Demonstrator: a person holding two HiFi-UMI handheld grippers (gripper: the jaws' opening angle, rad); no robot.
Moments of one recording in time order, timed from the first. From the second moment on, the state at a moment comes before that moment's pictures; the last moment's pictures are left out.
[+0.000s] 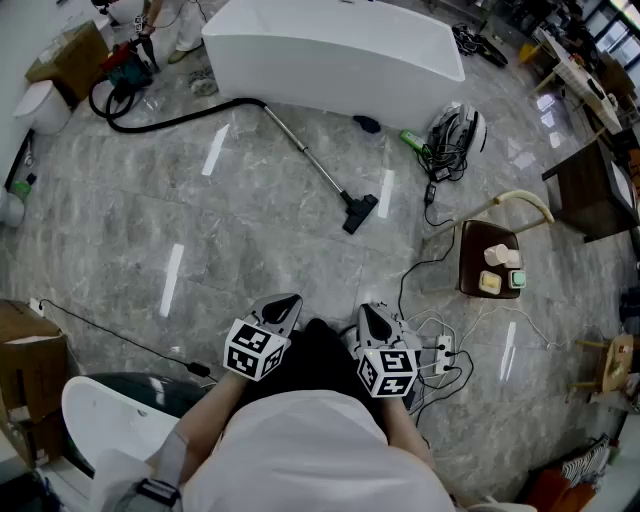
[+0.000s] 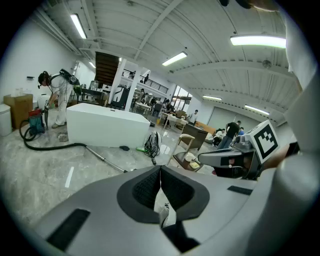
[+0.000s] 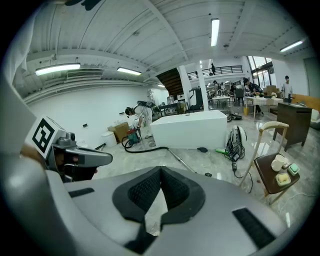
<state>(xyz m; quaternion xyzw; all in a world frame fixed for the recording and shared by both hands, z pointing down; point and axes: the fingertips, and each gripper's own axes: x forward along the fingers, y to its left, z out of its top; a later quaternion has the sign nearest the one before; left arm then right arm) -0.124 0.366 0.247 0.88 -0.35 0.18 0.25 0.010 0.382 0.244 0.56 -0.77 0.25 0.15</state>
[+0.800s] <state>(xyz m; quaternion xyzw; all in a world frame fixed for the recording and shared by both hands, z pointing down) -0.148 0.305 0.159 0.91 -0.40 0.08 0.13 -0.025 0.328 0.160 0.58 -0.78 0.21 -0.03</state>
